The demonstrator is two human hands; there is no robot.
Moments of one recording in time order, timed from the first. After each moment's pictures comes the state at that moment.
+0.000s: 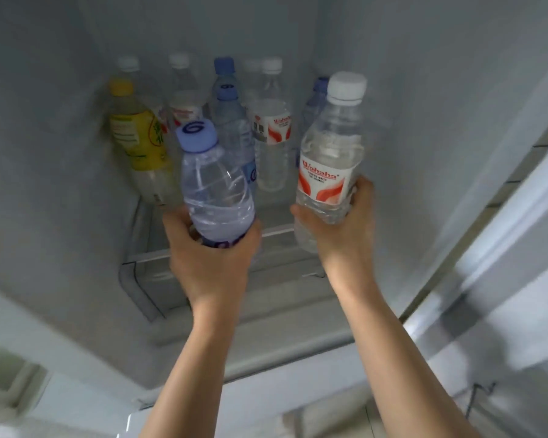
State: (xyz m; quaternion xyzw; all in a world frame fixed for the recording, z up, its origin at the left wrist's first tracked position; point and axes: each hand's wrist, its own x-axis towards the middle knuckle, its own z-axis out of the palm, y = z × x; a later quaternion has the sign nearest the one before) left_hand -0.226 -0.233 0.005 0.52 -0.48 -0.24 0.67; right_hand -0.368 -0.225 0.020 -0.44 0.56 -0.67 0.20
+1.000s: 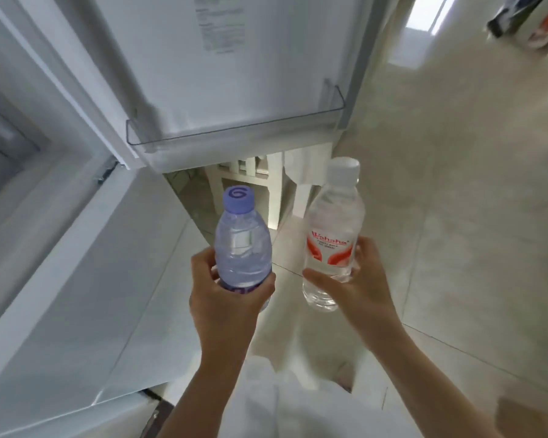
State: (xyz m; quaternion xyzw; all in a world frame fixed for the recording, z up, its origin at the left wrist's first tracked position) left_hand -0.234 0.144 -0.127 0.32 -0.77 -0.51 0.22; right_hand -0.300 0.300 -0.113 0.02 0.78 -0.61 0.13
